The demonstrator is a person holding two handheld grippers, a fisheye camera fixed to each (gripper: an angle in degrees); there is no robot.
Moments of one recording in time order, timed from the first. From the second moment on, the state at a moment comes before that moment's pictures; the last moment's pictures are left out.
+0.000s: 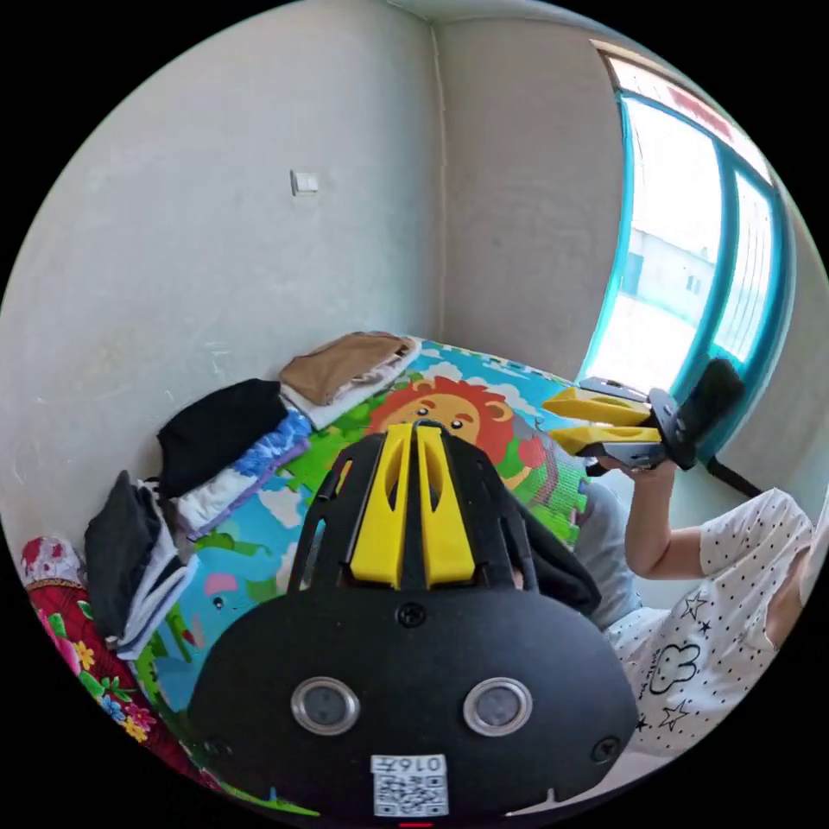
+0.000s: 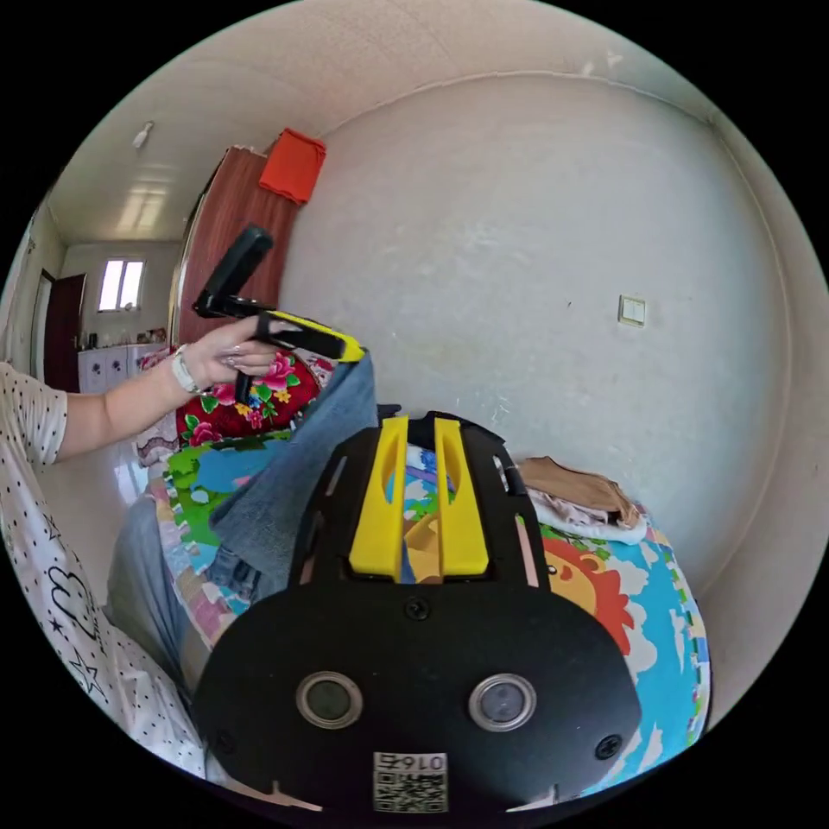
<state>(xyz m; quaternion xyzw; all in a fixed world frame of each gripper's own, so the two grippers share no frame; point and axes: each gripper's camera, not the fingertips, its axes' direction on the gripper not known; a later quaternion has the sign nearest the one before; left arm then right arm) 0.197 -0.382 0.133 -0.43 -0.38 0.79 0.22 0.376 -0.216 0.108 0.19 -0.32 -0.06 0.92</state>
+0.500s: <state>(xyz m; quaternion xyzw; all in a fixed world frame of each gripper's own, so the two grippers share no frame) 0.196 -0.469 0.032 -0.46 -0.42 0.70 0.36 0.226 -0.167 0.033 0.09 -0.33 -0.25 0.90</state>
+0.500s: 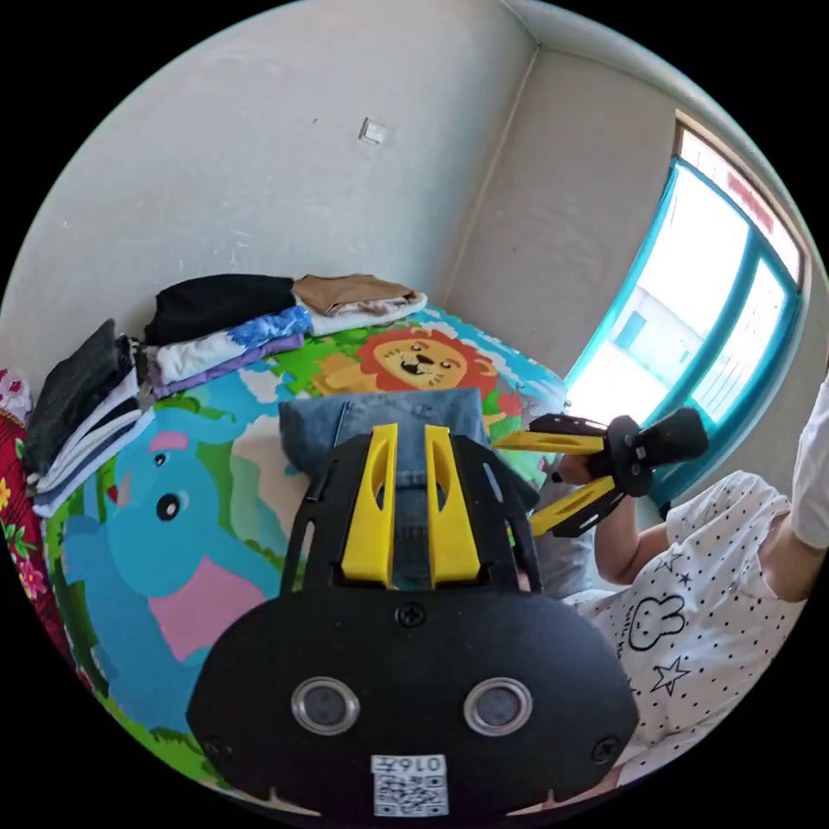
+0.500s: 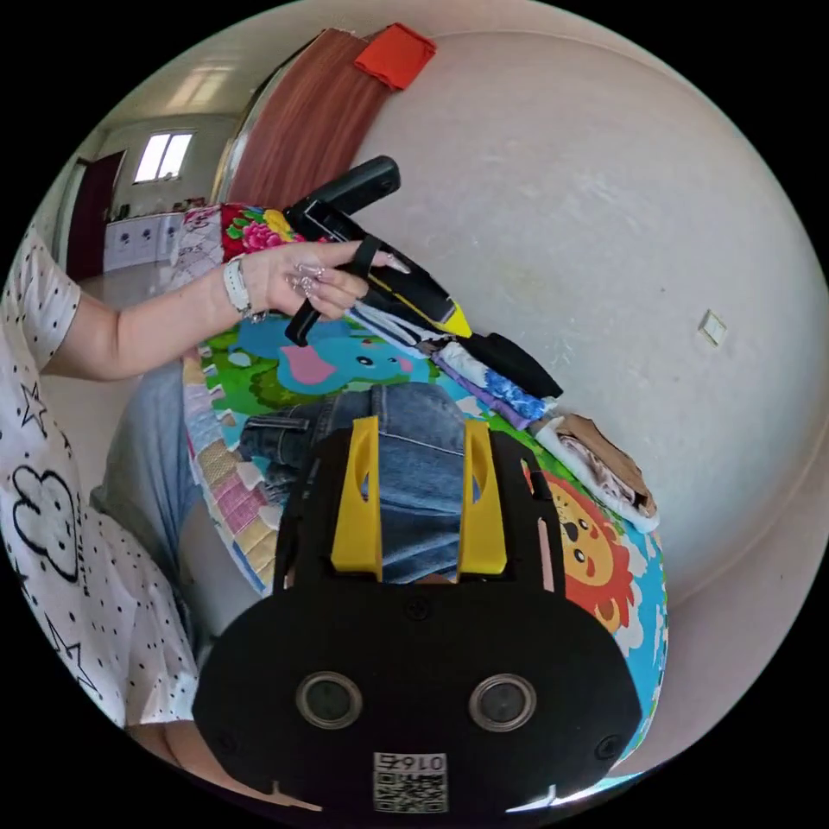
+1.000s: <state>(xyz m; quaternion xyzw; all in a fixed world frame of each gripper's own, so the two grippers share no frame) 0.186 -0.465 -0.164 -0.28 -0.53 0.74 0.31 0.146 -0.165 0.004 -0.01 -0.38 -0.36 0.85</state>
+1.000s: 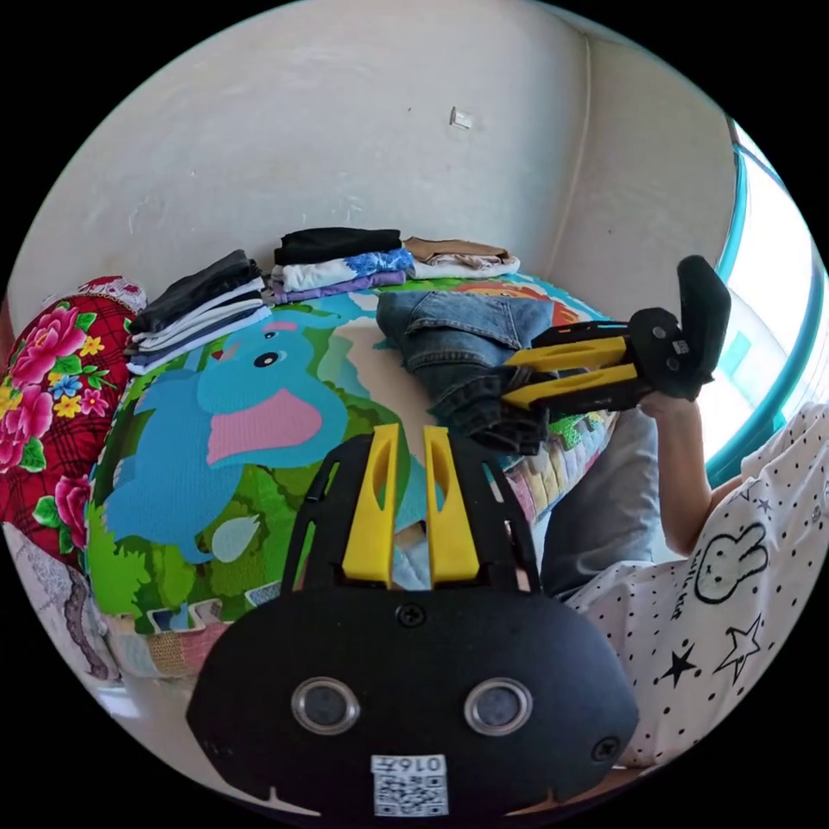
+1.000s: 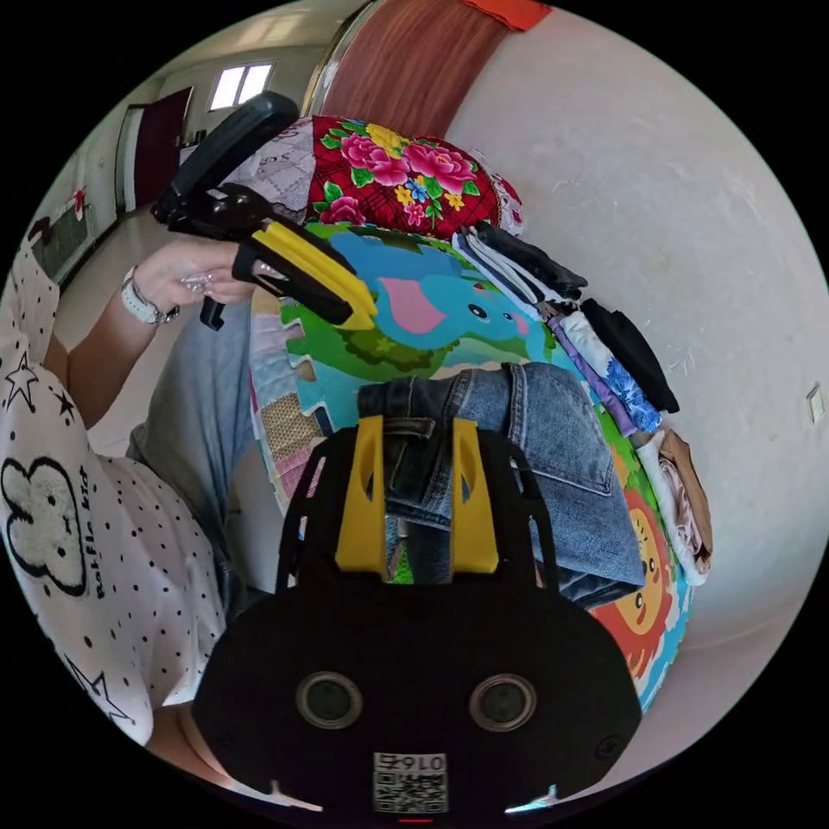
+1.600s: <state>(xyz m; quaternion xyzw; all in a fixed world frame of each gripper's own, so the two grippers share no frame) 0.145 -0.421 -0.185 -0.33 -0.48 0.74 0.35 0.414 -0.280 0.018 0.17 -0.61 0.01 0.77</state>
